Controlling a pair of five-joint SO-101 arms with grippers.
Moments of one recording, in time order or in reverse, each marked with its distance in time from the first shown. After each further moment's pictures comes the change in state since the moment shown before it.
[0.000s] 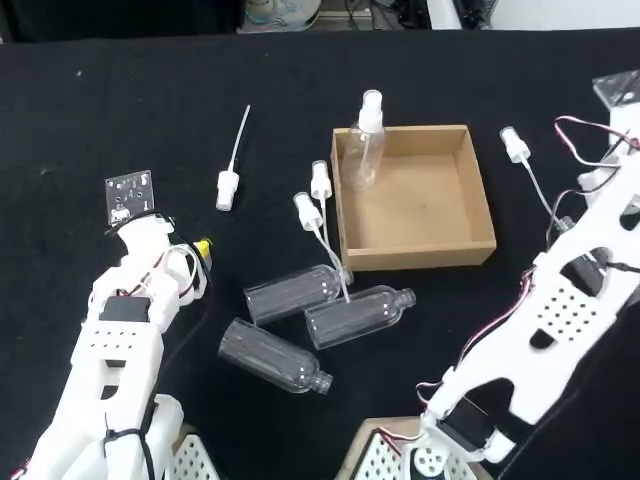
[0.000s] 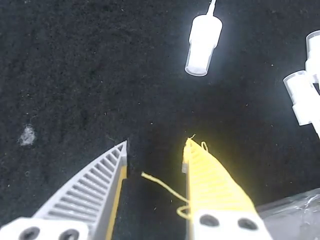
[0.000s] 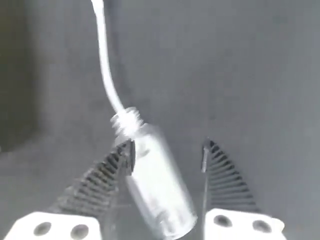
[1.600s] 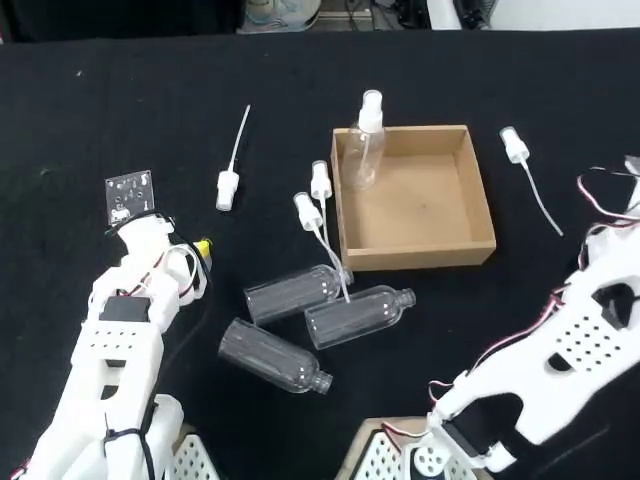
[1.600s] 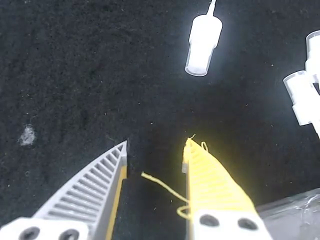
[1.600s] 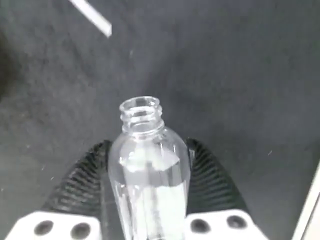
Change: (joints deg) left arm 0.0 0.0 0.0 0.0 0.0; right arm 10.1 -8.5 33.4 -4.5 -10.7
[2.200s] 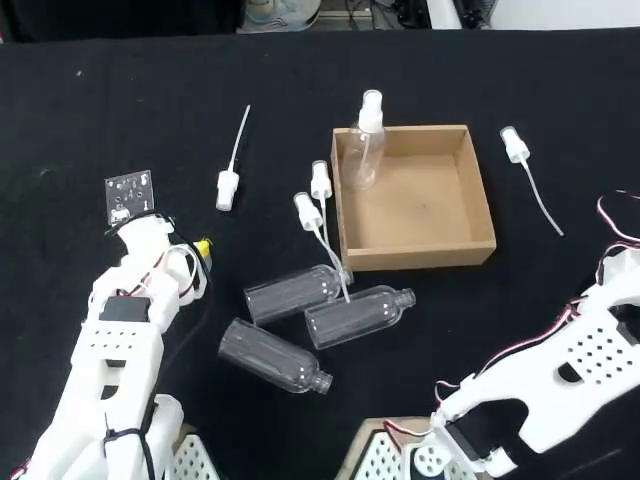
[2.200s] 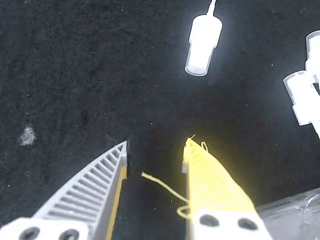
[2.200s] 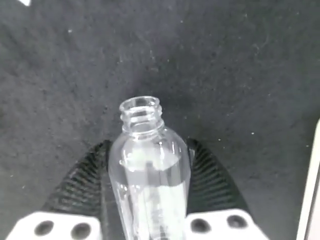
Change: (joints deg) left arm 0.0 0.0 0.0 0.0 0.0; right arm 5.2 -0.1 5.5 -6.6 -0.6
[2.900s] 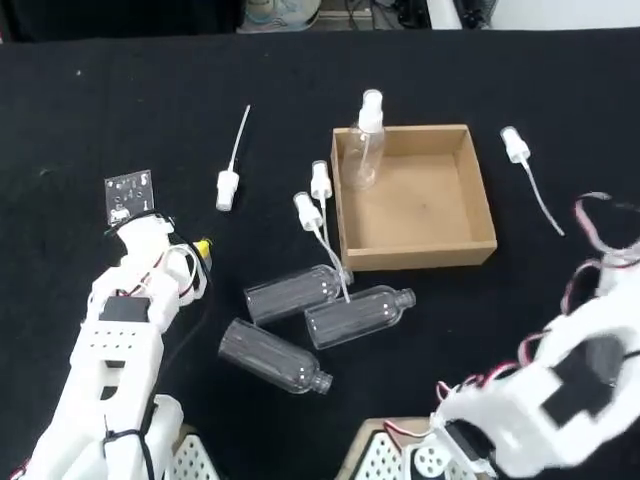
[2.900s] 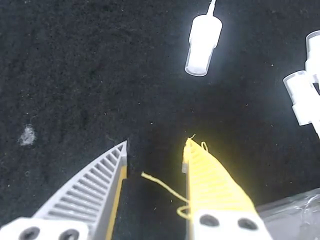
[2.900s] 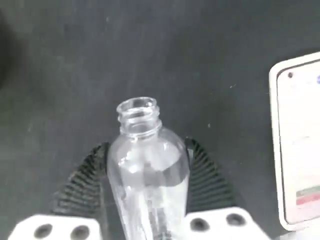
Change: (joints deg) left arm 0.0 0.0 0.0 0.0 0.0; right arm -1.6 -44.3 45.6 -20.3 -3.4
